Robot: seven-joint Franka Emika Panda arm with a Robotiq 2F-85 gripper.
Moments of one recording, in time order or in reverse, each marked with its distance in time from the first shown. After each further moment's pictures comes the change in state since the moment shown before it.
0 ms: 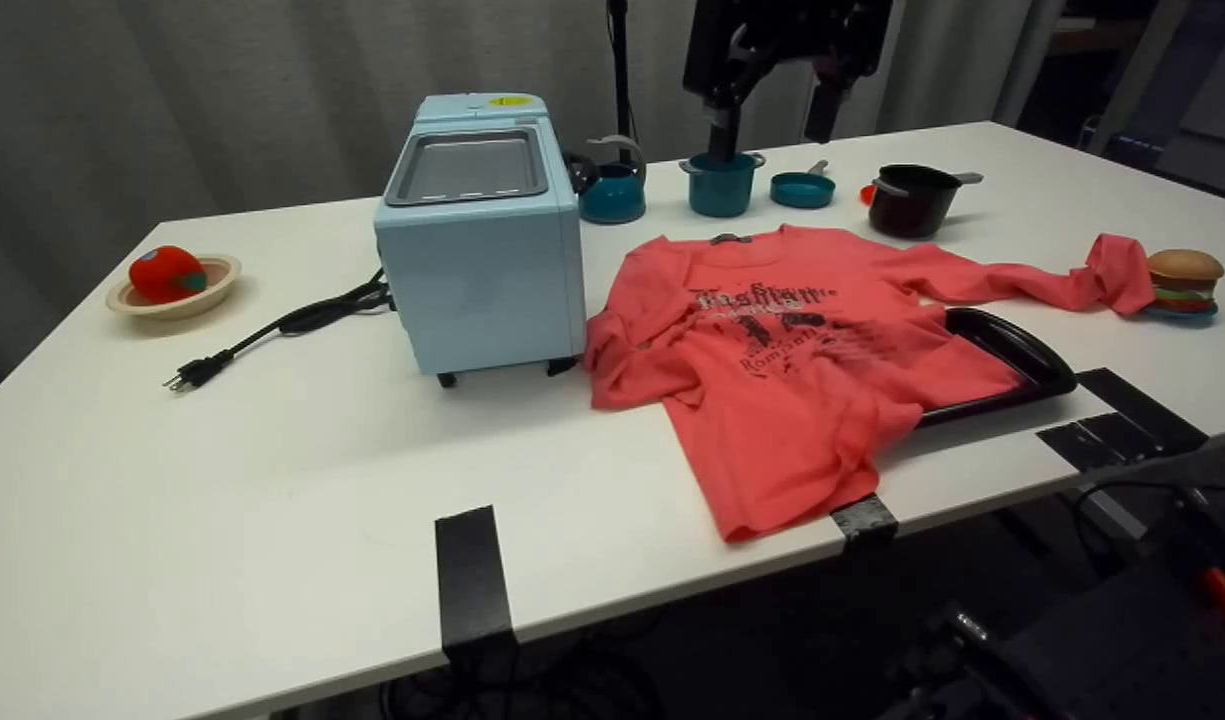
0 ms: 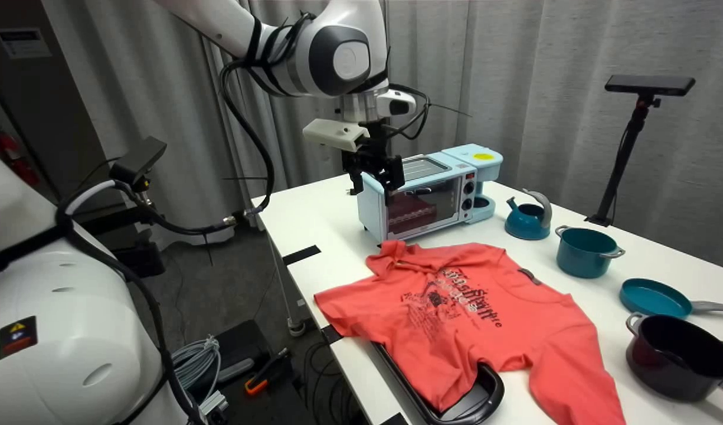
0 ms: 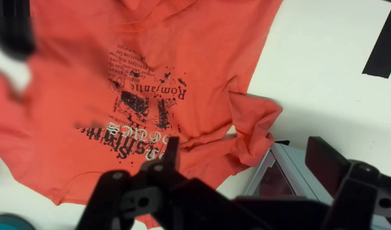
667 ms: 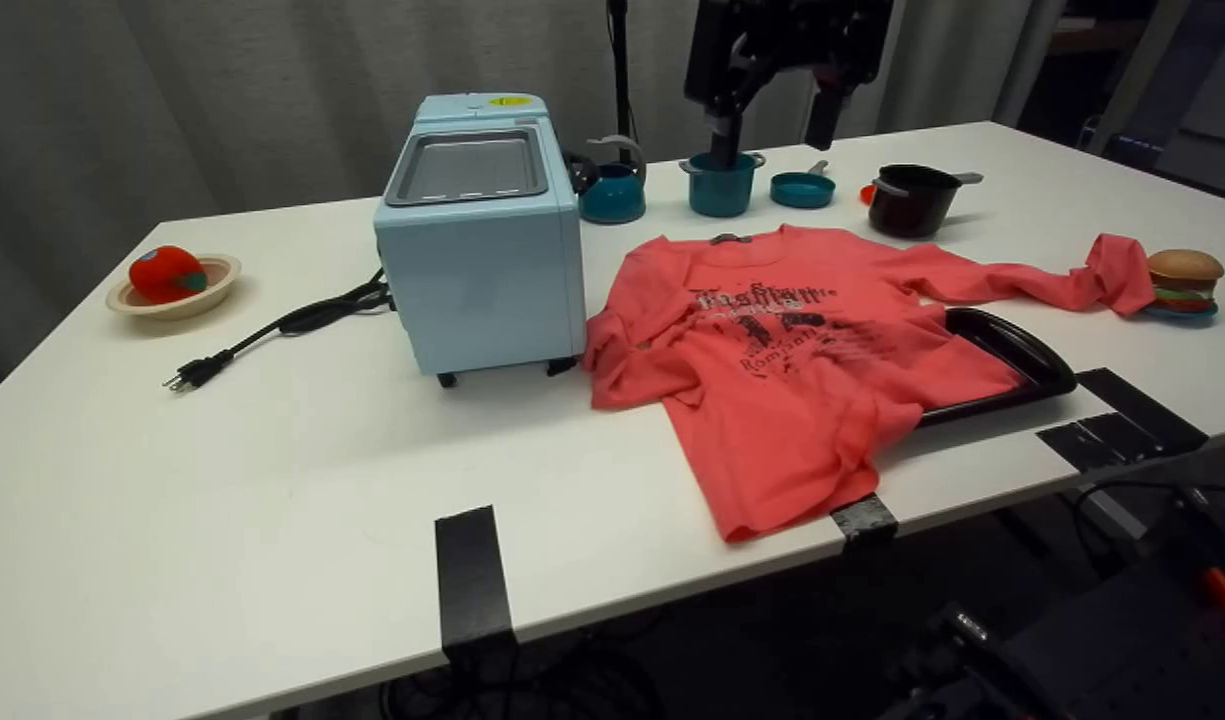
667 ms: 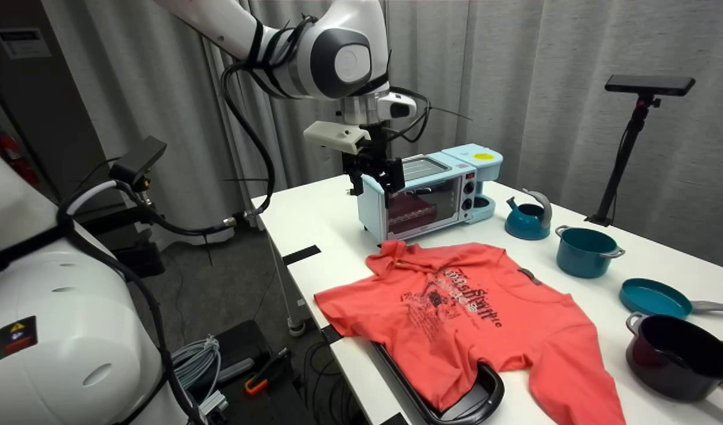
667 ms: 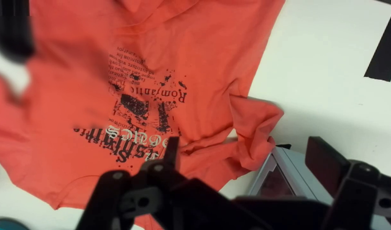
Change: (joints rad) arm 0.000 0.012 -0.002 -0.001 0.000 0.001 -0.005
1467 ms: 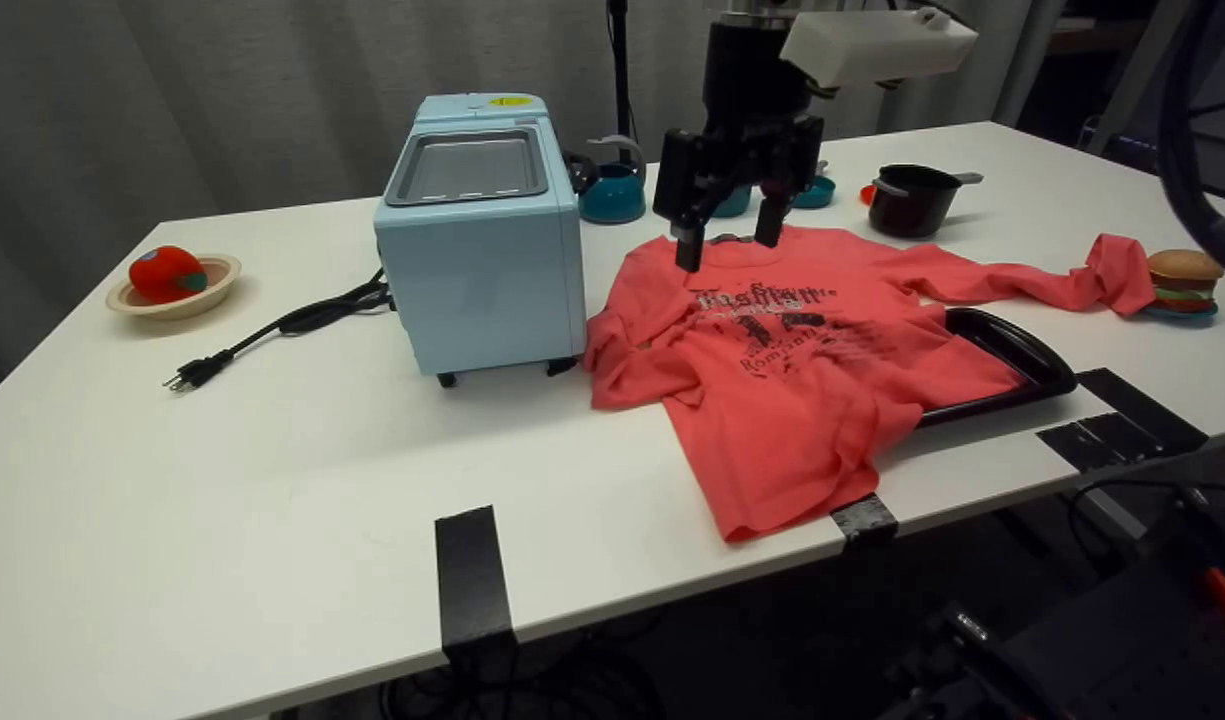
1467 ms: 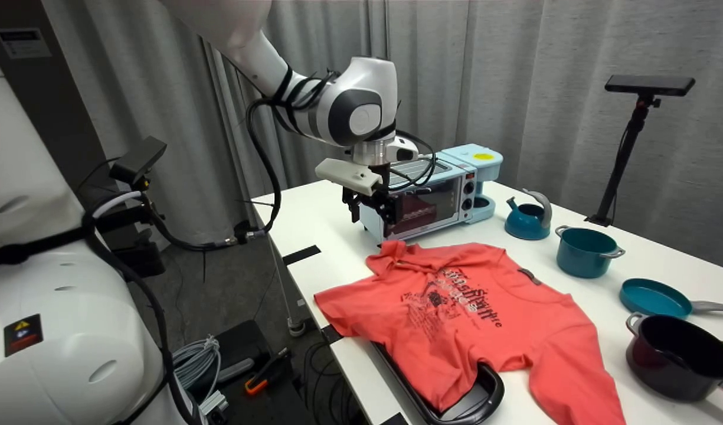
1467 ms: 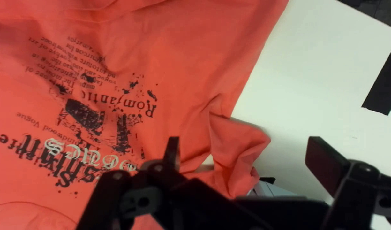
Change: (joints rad) arm 0.024 0.195 0.001 0.002 0.077 0.136 -0.160
